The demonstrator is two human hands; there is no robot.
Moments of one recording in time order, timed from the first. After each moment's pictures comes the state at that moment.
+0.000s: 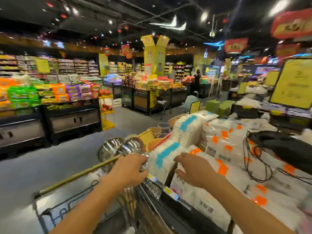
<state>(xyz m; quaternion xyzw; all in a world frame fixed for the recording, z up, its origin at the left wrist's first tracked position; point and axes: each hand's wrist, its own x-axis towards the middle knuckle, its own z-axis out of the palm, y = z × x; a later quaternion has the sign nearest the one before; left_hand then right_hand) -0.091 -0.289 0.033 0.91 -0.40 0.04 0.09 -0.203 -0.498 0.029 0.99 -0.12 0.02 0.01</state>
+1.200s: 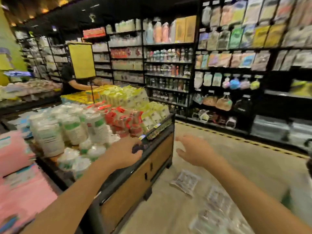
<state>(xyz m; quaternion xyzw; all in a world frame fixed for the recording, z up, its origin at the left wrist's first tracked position) -0.941 -0.491 0.023 0.29 -0.95 -0.11 0.08 -1.141 -0.321 0.026 0.53 -0.85 0.05 0.00</state>
